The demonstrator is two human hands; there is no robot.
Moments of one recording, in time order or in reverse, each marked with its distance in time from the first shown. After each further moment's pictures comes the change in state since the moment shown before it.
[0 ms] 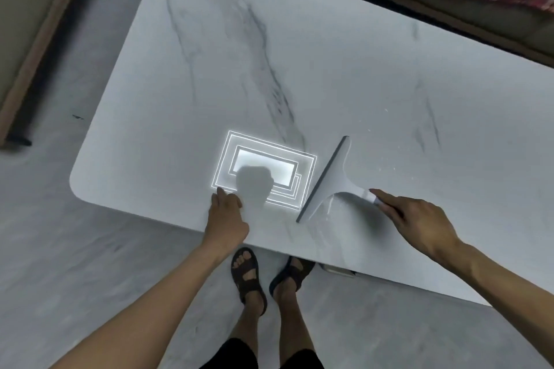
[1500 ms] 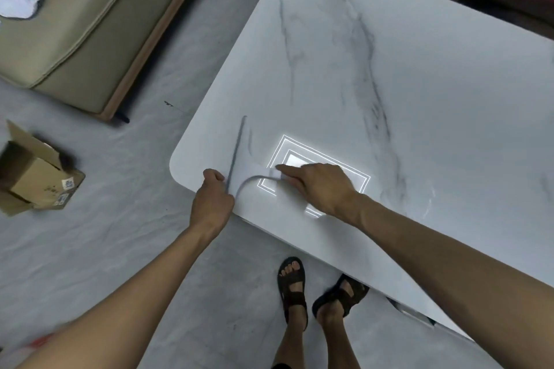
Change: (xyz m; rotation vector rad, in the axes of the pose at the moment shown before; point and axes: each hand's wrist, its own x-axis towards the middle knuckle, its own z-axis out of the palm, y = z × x) left_hand -0.003 -0.119 -0.129 -0.283 0.431 -0.272; right_hand 0.139 -0.308 0.044 -0.030 -0.054 -0.653
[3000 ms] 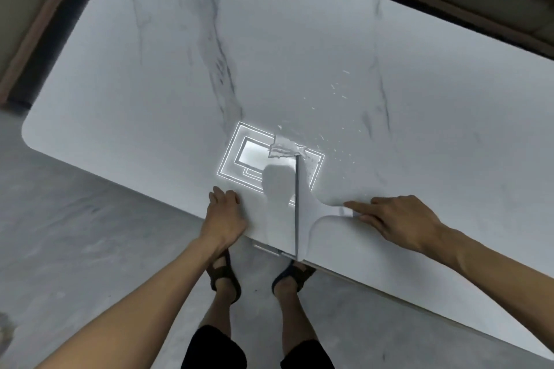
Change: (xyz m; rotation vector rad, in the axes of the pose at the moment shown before) left_hand -0.220 0.137 0.271 0.407 -0.371 0.197; right_hand -0.420 0.298 -0.013 -0.162 -0.115 0.117
